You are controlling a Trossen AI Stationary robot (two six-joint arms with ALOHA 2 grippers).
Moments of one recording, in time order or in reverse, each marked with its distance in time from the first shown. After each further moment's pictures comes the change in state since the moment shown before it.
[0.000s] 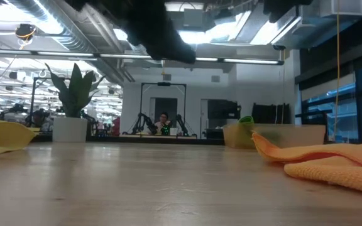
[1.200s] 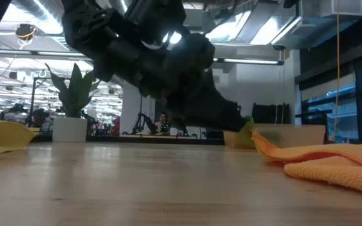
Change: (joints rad) left arm 0.031 0.405 -0.001 0.539 0.037 -0.314; right arm 0.151 0.000 0.000 0.002 0.000 0.098
